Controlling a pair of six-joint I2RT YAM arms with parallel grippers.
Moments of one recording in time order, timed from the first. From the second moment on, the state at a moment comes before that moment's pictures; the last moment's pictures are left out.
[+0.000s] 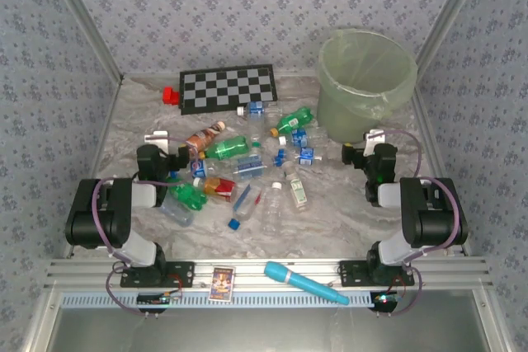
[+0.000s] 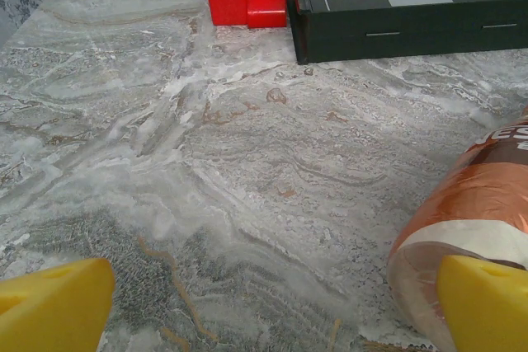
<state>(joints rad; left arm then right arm) -0.01 1.53 0.38 0.73 -0.05 -0.01 -0.02 1.52 0.37 0.76 0.00 -0.04</state>
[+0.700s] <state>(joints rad) -0.01 1.53 0.38 0.73 -0.04 -0.01 -0.02 1.52 0.37 0.76 0.00 -0.04</state>
